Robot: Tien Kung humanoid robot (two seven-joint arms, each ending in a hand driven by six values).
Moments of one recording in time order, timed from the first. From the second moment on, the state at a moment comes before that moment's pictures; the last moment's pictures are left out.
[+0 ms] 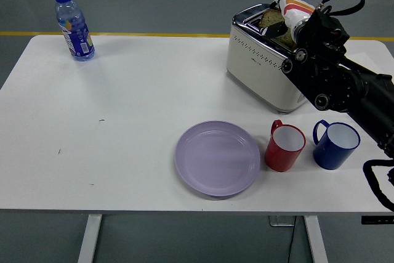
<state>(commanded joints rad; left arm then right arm) -0.14 0.01 -1.15 -0.18 1.99 -0.03 0.28 1.23 0.00 0.67 0.54 -1.70 -0.17 -0.46</state>
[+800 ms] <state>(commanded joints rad) -0.15 0.01 -1.16 -0.18 2.01 -0.03 0.29 1.27 0.00 0.63 0.46 -1.67 -0.14 -0.44</state>
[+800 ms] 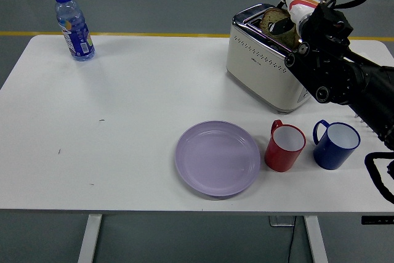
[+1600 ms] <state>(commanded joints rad) -0.14 0.02 -1.17 -0.18 2.02 -0.03 0.29 1.27 0.00 0.63 0.48 -1.76 -0.18 -0.44</state>
